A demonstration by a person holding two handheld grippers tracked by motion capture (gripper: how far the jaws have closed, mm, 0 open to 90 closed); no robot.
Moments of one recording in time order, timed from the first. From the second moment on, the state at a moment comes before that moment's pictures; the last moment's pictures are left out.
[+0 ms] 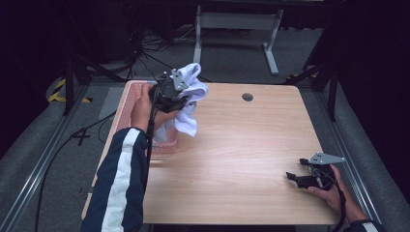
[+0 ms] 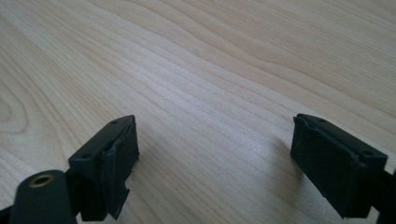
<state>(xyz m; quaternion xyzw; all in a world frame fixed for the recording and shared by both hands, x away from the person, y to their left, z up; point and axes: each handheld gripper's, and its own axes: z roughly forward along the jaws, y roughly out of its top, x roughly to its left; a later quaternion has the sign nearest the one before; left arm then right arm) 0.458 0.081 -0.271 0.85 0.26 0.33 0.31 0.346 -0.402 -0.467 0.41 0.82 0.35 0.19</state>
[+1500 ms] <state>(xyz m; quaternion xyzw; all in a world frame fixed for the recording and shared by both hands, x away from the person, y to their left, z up) 0.352 -0.020 -0.374 0.91 0.09 0.15 0.38 0.344 -0.403 -0.465 0.40 0.83 0.35 0.19</state>
